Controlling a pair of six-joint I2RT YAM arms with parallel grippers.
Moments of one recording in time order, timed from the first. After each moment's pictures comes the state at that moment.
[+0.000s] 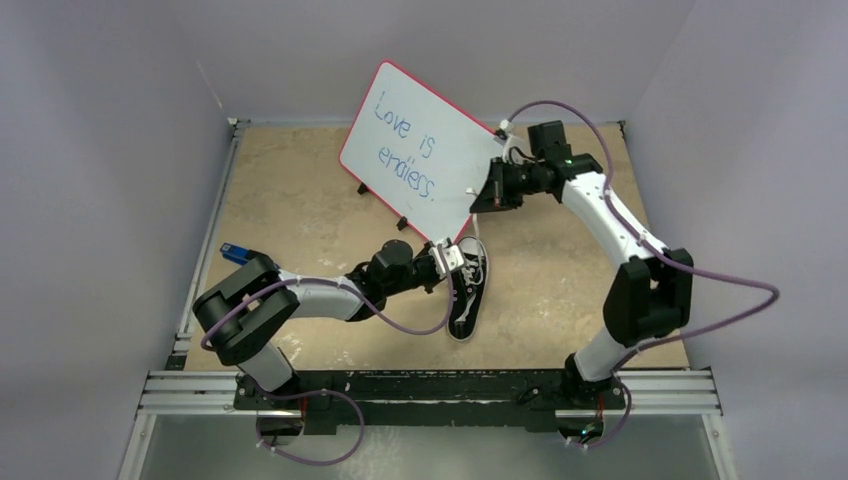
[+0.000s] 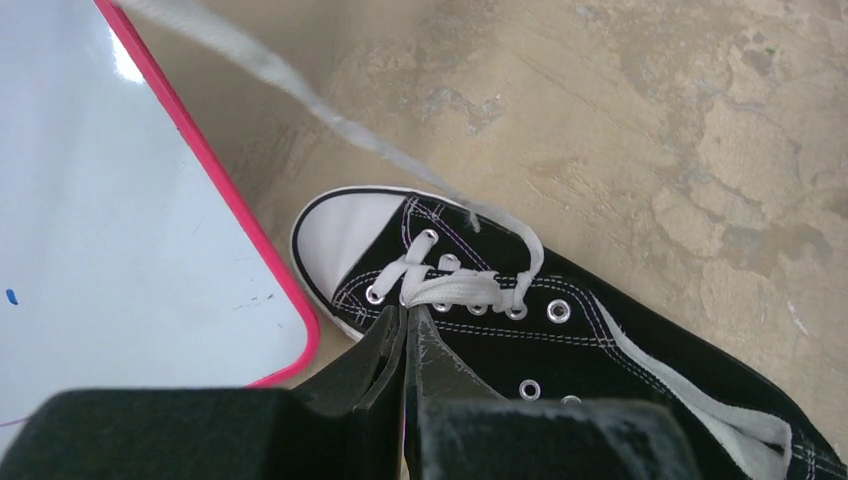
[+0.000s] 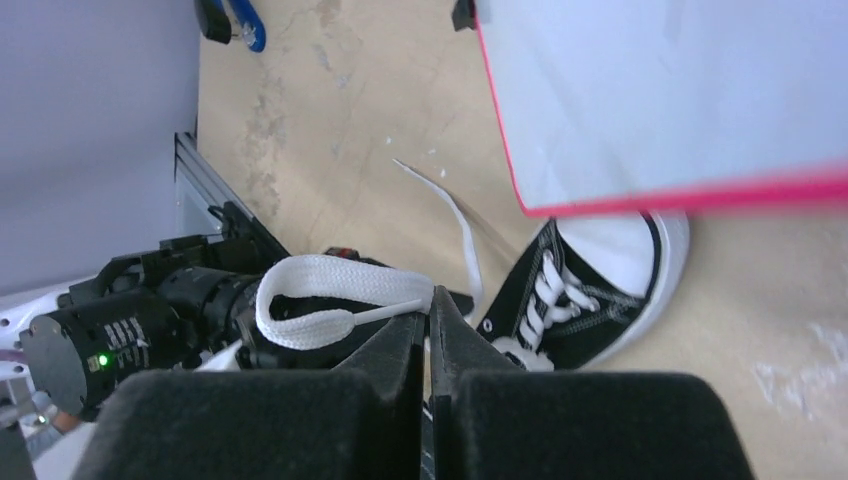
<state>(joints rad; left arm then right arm) -0.90 1.61 0.64 0.72 0.18 0.28 0.23 1.59 1.38 -0.70 -0.68 0.31</state>
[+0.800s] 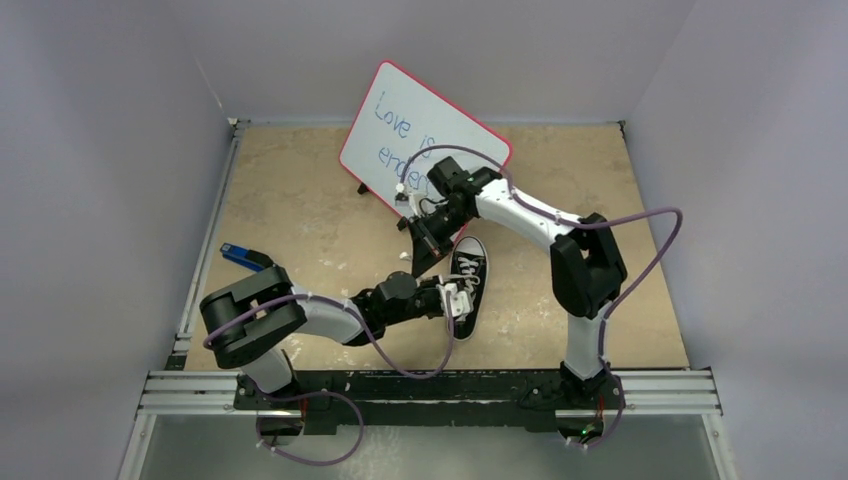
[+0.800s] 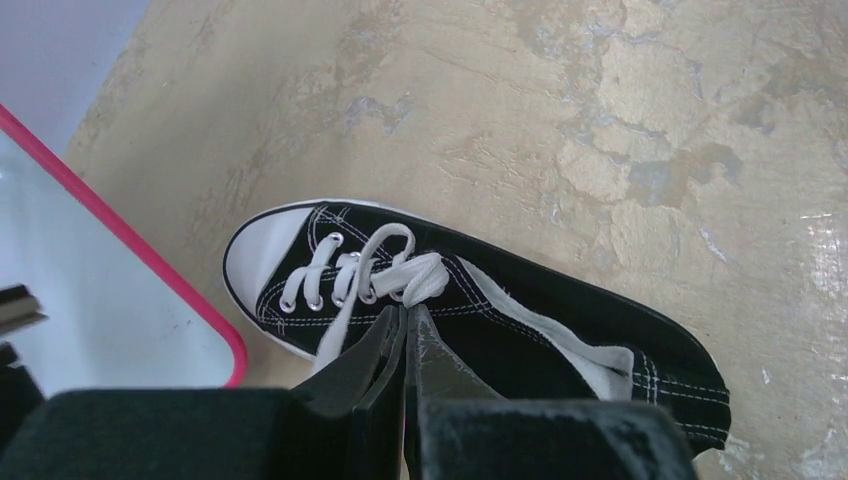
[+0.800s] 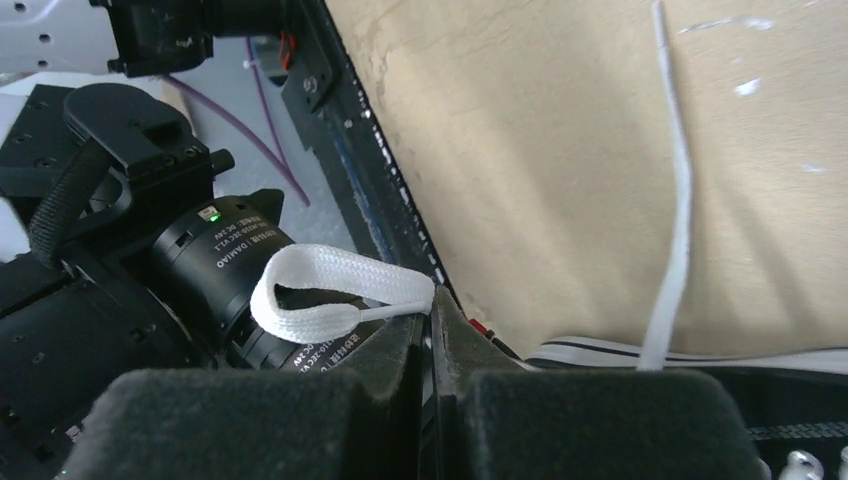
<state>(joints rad) -1.06 1.62 0.52 0.86 0.11 0.47 0.64 1.92 1.57 -0.92 -0.84 0.03</state>
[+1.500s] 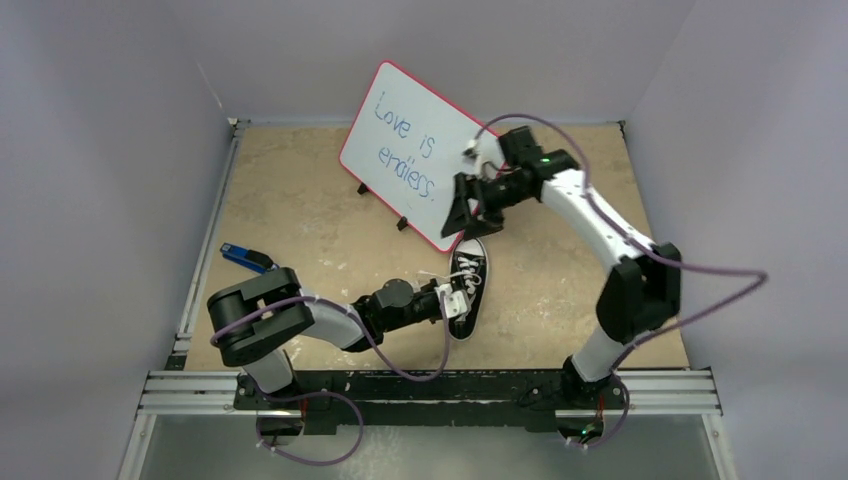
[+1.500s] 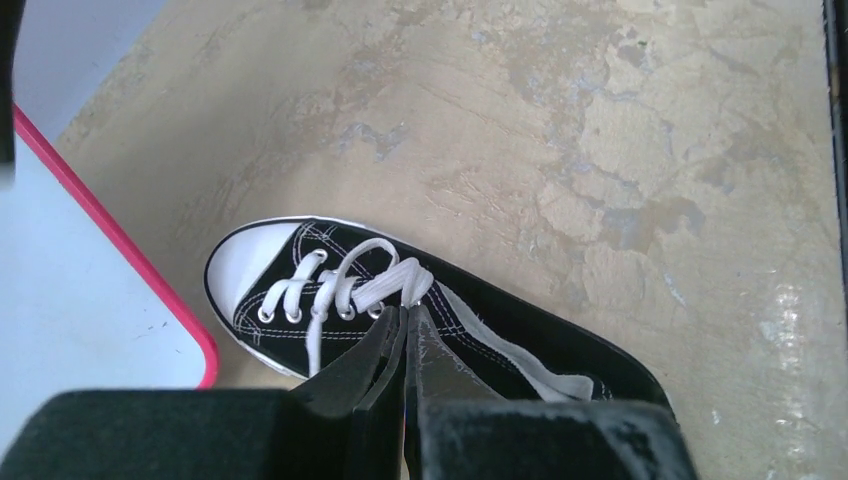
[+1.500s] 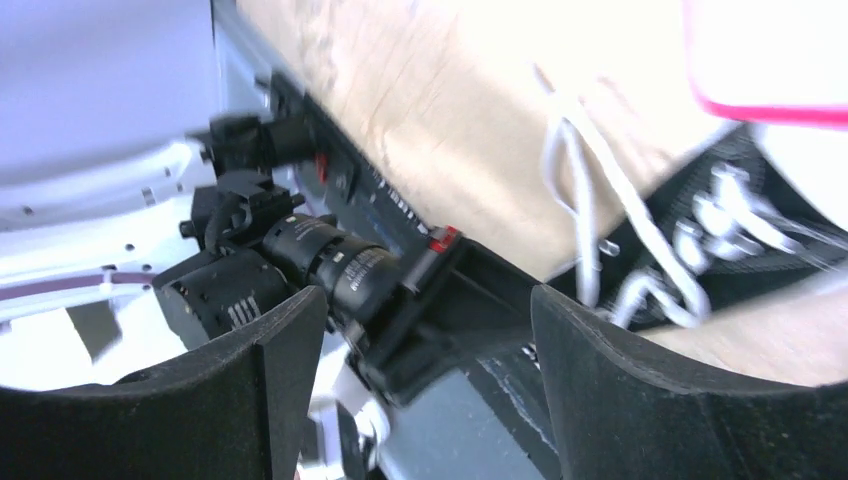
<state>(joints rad) -1.09 1.66 0.47 1.02 0.07 0.39 0.47 1.76 1.55 -0.98 -0.79 0.27</state>
